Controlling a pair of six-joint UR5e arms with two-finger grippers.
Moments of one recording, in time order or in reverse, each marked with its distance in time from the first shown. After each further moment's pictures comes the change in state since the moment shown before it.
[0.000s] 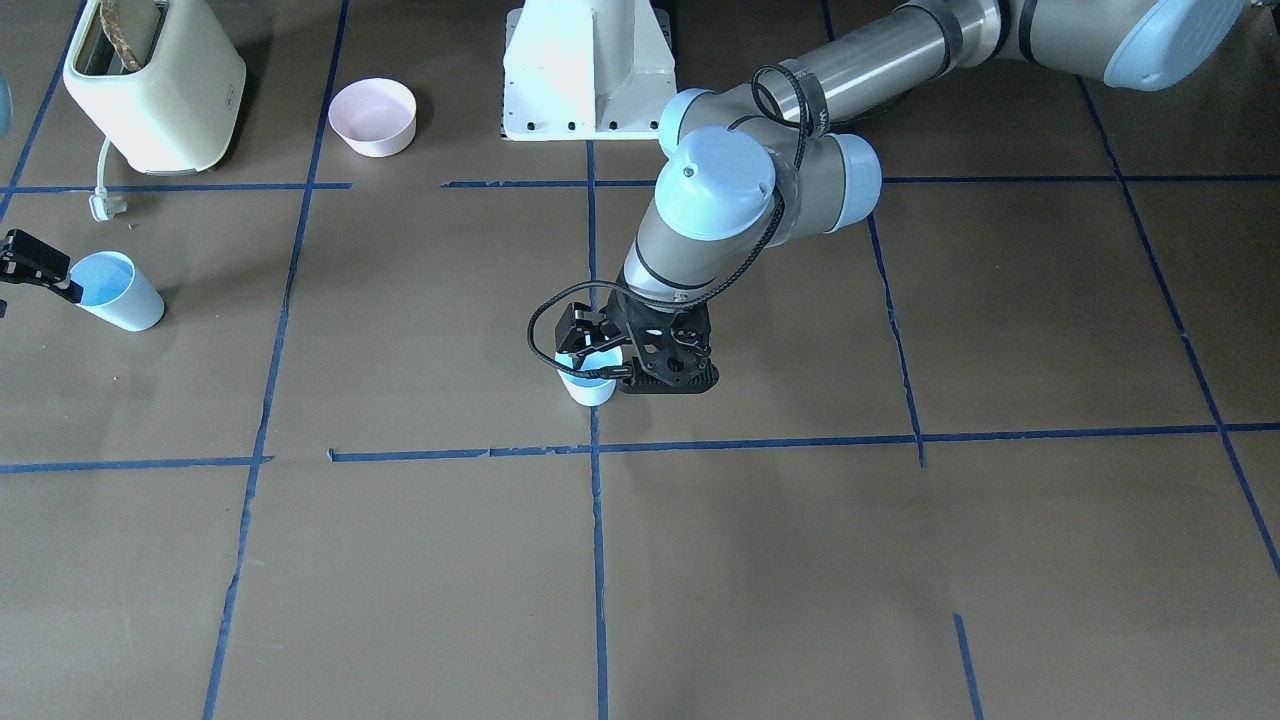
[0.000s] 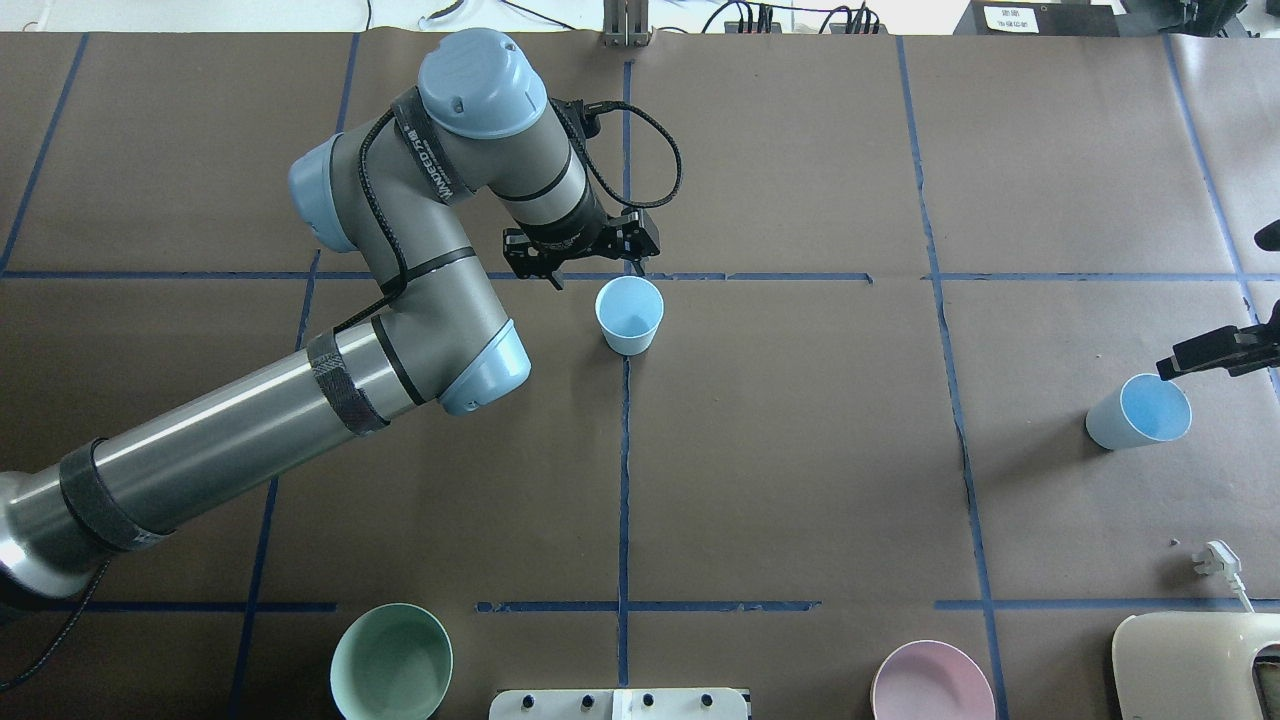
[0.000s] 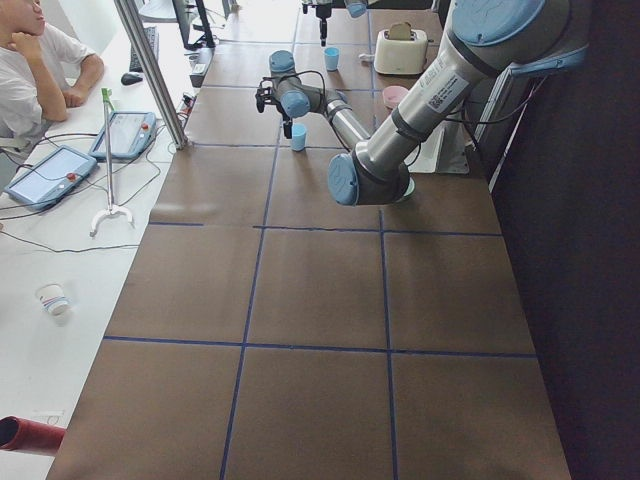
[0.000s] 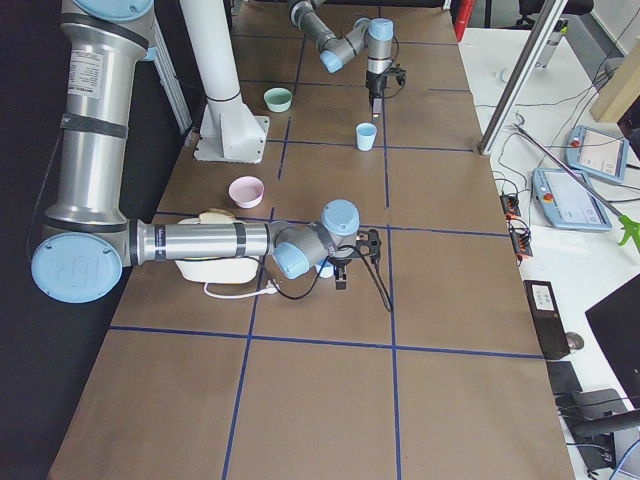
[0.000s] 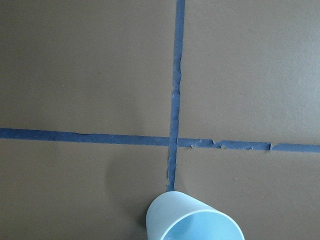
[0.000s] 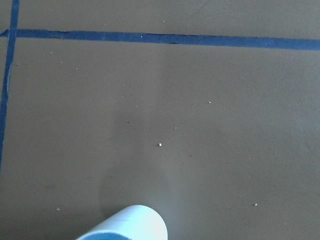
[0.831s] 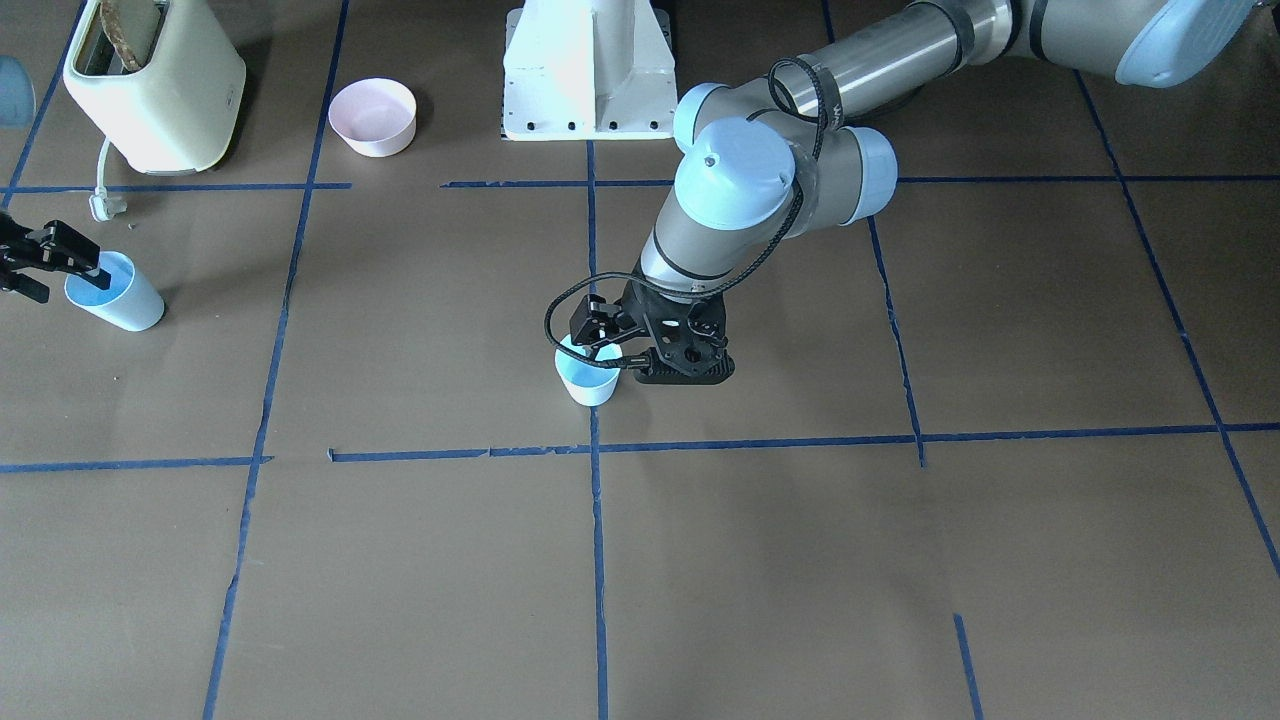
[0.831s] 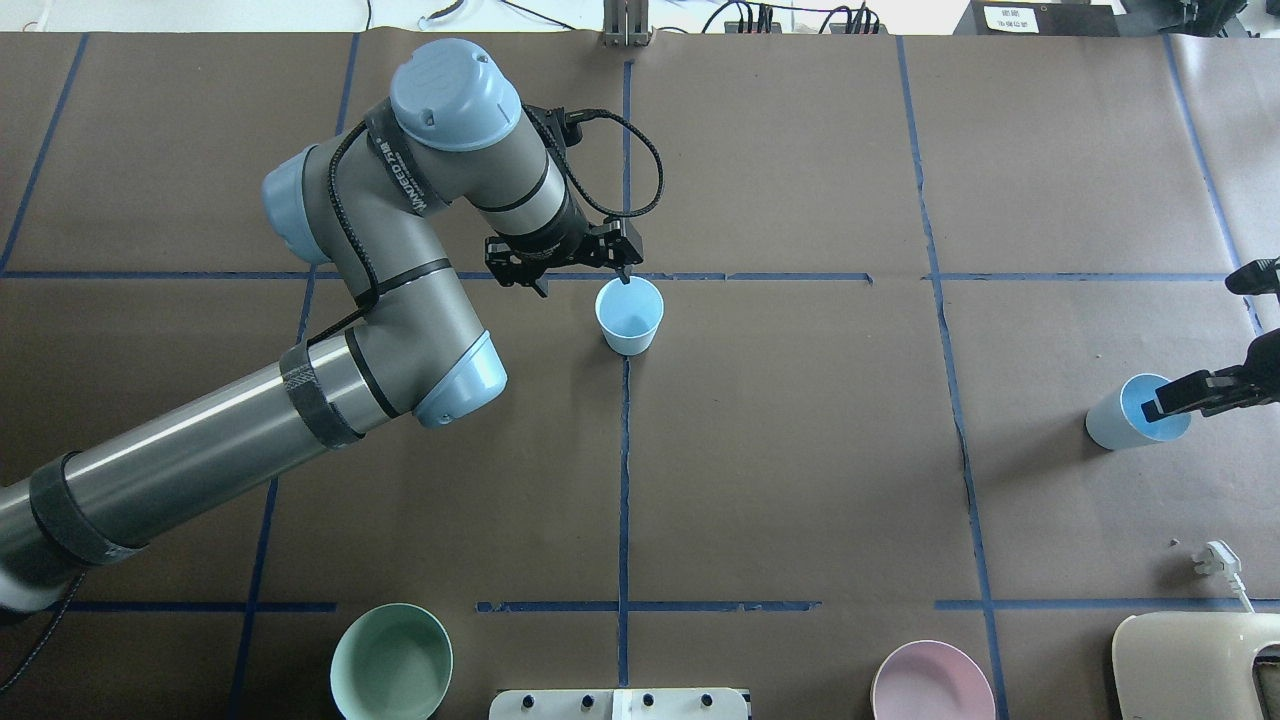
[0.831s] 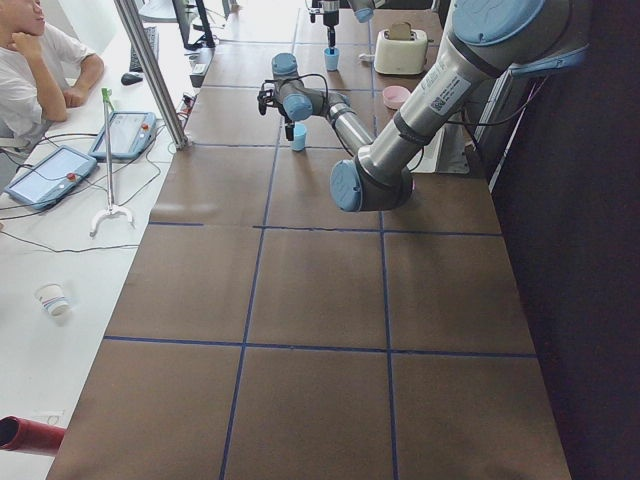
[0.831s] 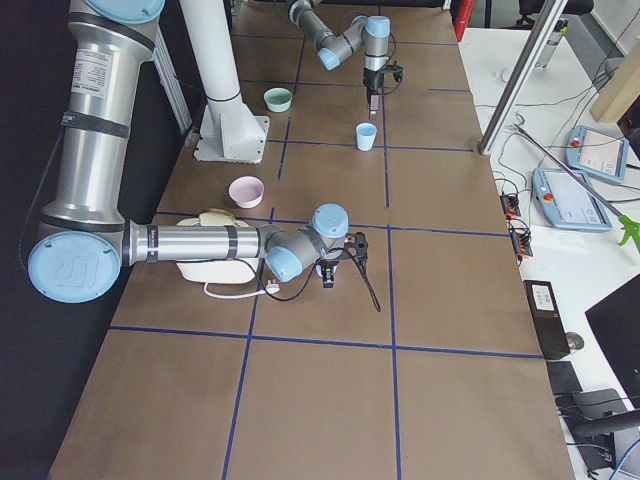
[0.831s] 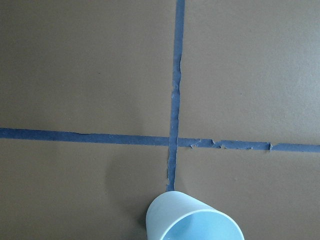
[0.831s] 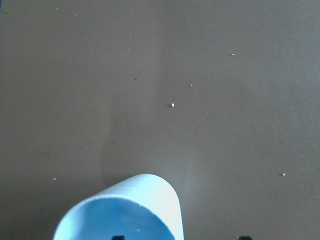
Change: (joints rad) left arm 0.000 0.060 -0.068 -0.001 0.001 0.000; right arm -0.085 -0.027 -0.003 0.036 -0.014 0.044
